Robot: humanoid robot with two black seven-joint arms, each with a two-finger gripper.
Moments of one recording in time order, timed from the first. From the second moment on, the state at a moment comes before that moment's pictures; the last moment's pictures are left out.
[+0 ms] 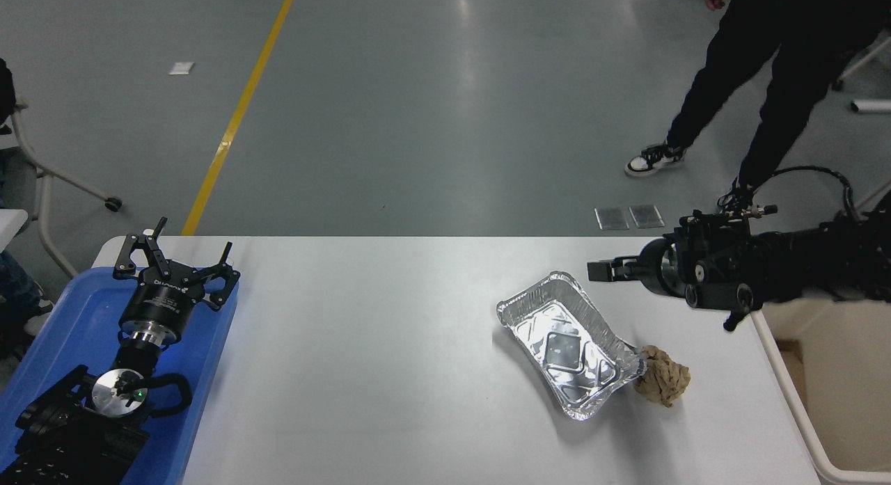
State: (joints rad) left arm -0.53 0.22 -1.15 -0.31 -0.10 -0.79 -0.16; right arm 1.29 -0.21 -1.06 0.88 -0.45 -0.21 0.07
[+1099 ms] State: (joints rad) left arm -0.53 0.22 -1.14 -0.31 -0.10 -0.79 -0.16; right arm 1.03 -0.14 -0.93 0.76 -0.49 -0.28 0.08
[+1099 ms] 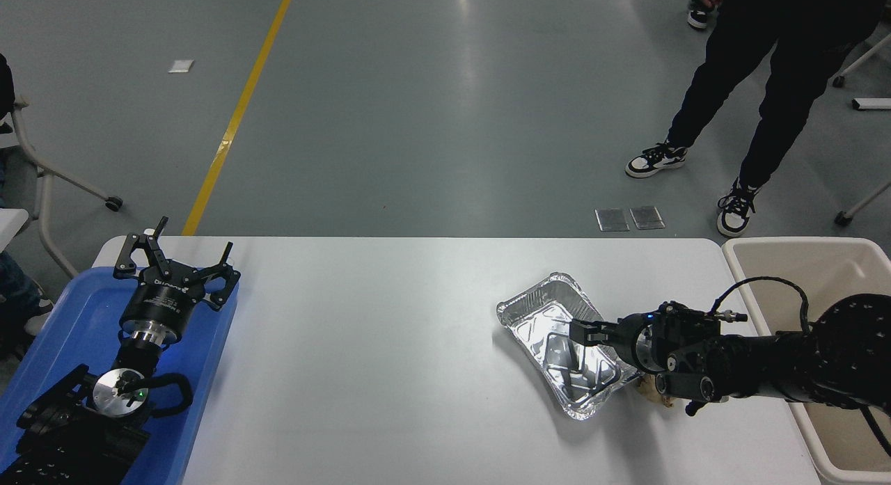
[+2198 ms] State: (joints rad) left arm -0.53 0.22 -1.14 -0.31 -0.10 -0.79 -0.16; right arm 1.60 -0.37 -1.25 1.26 -0.44 -0.24 0.08
